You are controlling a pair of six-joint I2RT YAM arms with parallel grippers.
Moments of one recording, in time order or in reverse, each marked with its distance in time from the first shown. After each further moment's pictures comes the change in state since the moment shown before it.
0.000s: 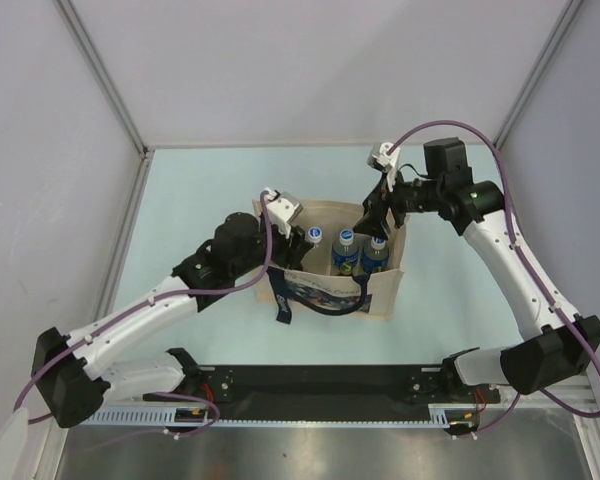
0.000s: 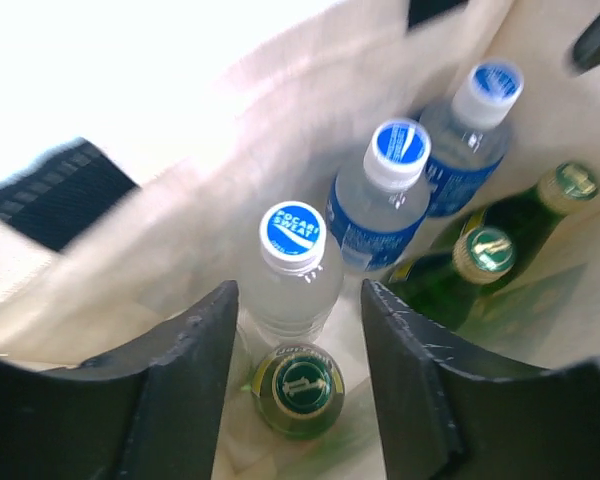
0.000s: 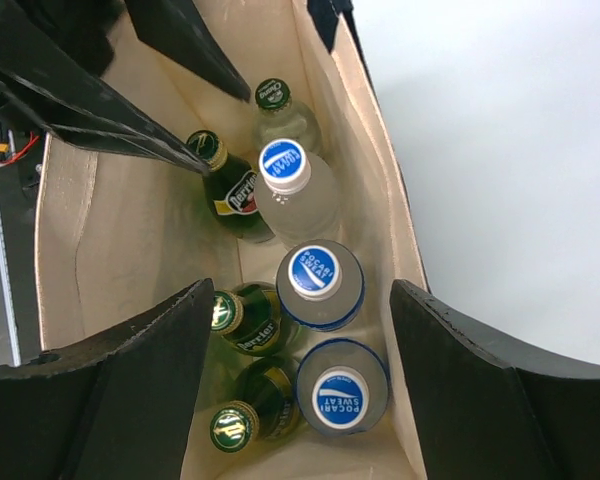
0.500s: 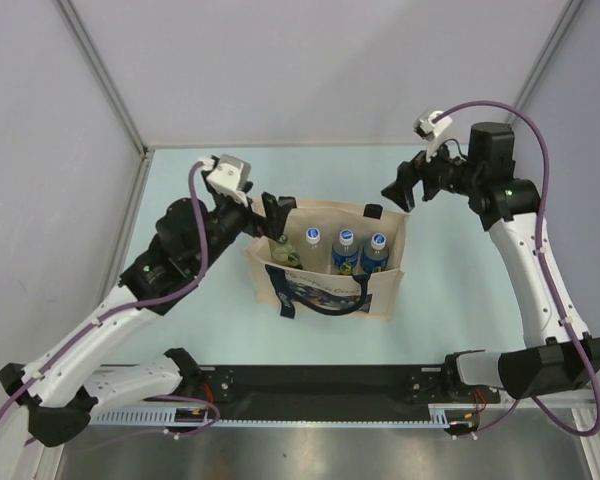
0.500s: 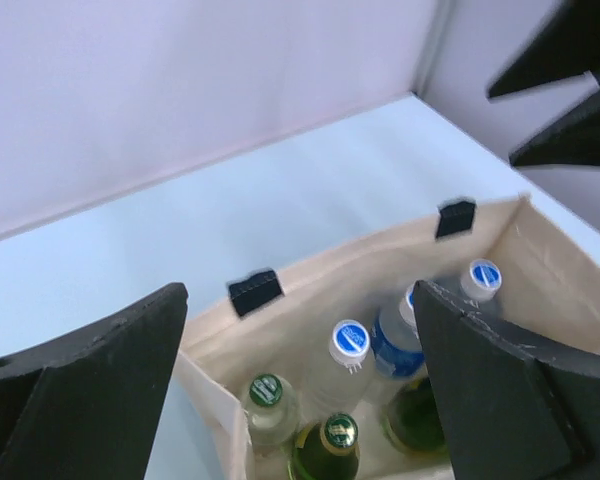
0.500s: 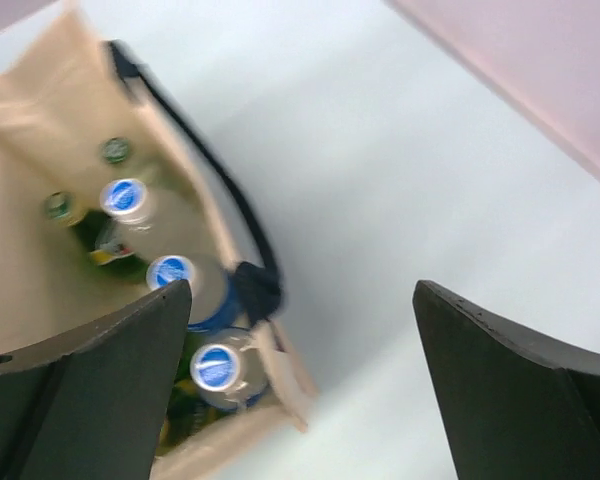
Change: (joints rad) left arm 0.002 -0.164 0.235 -0.121 -0.227 -0.042; right arm -0.175 -0.026 0.082 0.072 0.120 0.107
